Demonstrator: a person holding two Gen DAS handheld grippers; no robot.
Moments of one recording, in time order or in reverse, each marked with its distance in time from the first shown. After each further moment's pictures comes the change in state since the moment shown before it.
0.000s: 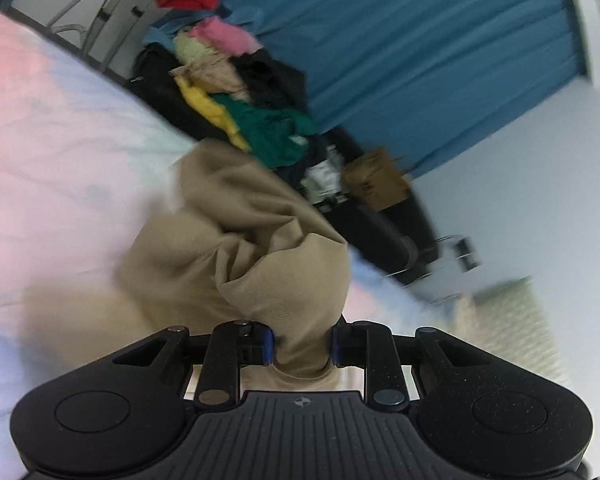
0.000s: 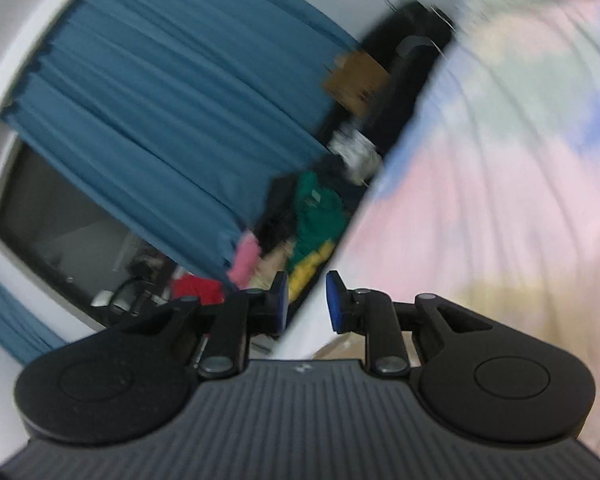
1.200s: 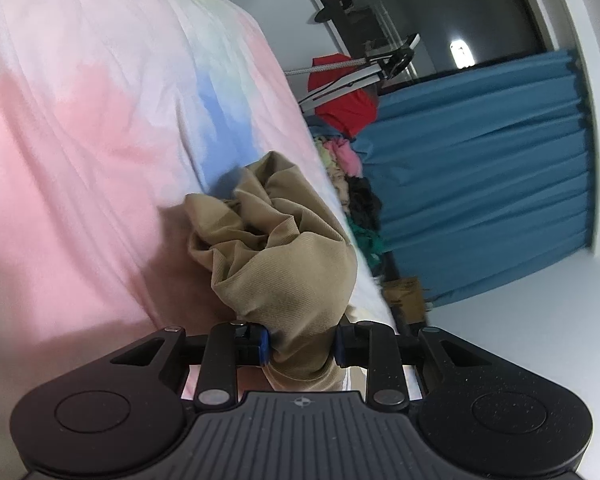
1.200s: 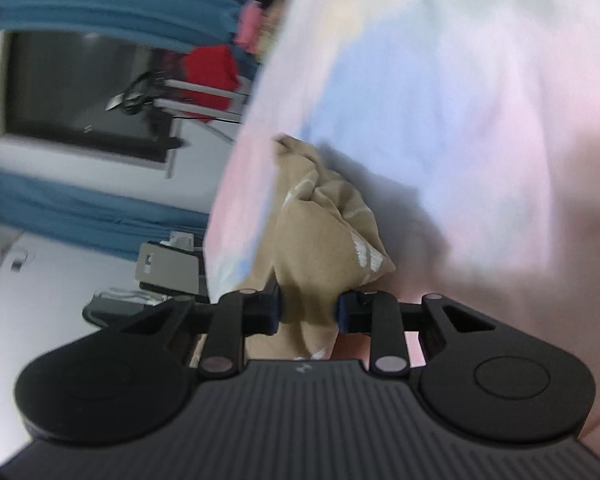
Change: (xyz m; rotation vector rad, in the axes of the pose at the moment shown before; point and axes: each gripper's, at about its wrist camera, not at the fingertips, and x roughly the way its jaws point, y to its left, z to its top) left arm -0.350 0.286 -0.154 -0.373 -0.334 -0.082; right arm -0.118 0.034 -0.348 0.120 0.516 0.124
